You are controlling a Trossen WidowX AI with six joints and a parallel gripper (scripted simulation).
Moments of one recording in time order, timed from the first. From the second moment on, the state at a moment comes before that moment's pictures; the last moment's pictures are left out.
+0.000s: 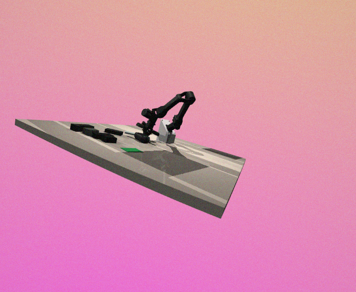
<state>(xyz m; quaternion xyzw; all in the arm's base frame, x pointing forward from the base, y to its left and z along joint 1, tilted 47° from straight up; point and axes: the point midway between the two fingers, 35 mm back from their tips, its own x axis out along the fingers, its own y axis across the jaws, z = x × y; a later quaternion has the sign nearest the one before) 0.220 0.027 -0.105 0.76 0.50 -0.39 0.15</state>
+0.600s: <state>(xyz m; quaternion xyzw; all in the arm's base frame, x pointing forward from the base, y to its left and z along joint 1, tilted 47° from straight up) 0.210 -0.008 -0.062 0.76 0.49 -0.39 0.16</state>
